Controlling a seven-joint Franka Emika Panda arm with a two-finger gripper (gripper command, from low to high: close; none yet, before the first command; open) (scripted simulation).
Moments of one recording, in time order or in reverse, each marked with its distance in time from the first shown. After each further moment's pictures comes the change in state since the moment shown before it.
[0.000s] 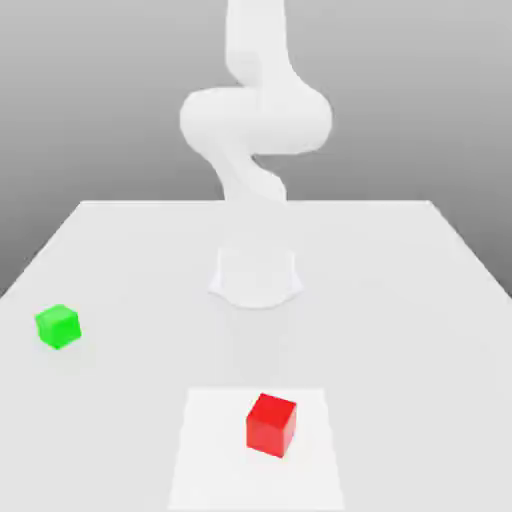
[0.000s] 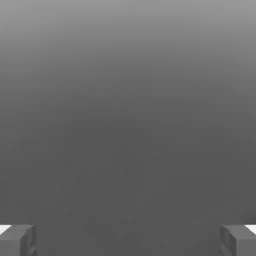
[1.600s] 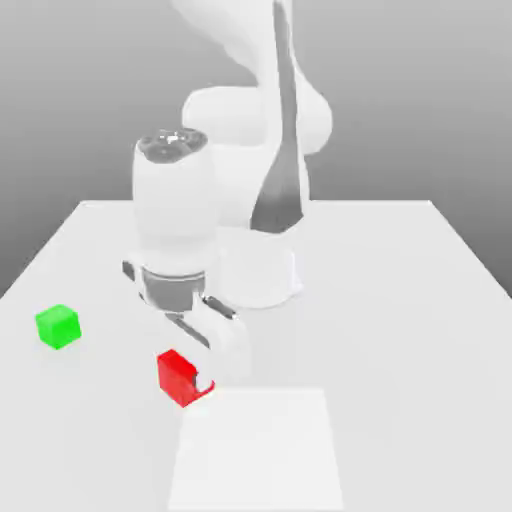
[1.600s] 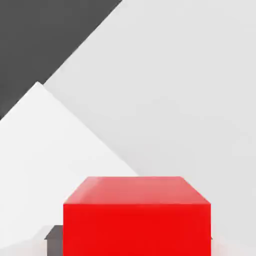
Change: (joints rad) arm -0.311 0.684 -0.072 -0.413 -0.063 0.388 0.702
